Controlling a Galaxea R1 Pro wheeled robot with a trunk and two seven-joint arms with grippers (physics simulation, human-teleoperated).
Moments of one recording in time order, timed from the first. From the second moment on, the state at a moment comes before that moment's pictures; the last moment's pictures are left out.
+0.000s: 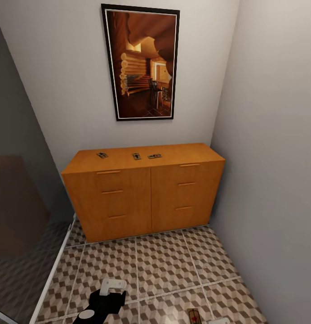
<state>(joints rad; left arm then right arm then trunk) -0.04 -0.07 -0.14 -1.26 0.01 0.48 0.12 -0.36 0.03 0.10 -0.02 0.01 -0.50 0.06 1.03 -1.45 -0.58</state>
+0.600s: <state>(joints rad) -0.04 -0.07 -0.15 -1.26 0.01 0.48 0.12 -0.36 0.03 0.10 -0.02 0.01 -0.50 0.06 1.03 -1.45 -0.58</state>
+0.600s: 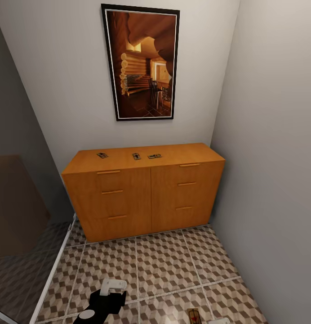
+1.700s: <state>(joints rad) -0.04 -0.07 -0.23 -1.26 0.01 0.49 0.12 -0.36 0.03 0.10 -0.02 0.01 -0.50 0.06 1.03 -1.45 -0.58</state>
